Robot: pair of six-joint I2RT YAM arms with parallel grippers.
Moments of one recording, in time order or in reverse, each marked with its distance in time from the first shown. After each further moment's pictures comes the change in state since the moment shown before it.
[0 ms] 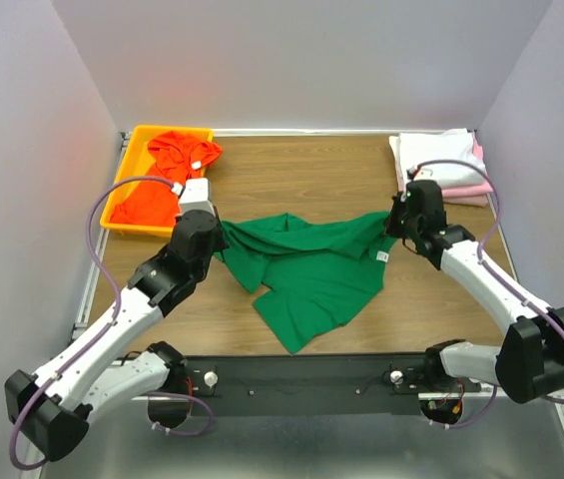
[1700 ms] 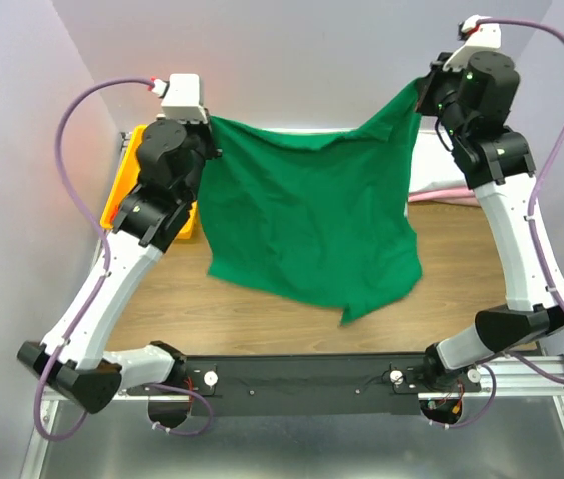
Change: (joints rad) left arm 0.157 0.357 0.669 0.126 0.125 0.353; right arm -0.019 0.267 1.130 -0.265 0.079 -0.232
